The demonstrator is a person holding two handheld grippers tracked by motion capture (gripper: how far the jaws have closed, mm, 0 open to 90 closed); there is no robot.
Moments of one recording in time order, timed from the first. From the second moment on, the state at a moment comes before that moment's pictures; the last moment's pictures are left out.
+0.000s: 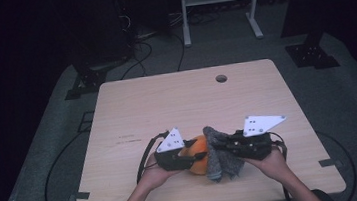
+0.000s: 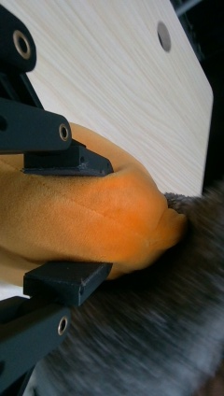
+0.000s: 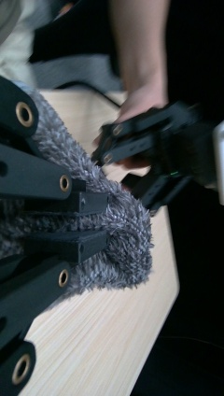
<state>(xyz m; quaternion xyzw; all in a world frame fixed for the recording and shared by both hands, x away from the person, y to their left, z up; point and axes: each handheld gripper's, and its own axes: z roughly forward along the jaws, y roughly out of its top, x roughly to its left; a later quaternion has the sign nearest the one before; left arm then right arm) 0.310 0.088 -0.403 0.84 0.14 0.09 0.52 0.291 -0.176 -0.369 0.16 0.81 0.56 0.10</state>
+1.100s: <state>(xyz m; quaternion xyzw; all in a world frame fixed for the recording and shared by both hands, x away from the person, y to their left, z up) 0.328 0.095 -0.433 0.85 0.17 0.05 0.50 0.305 -0.223 -0.420 0.25 0.82 0.50 0.10</state>
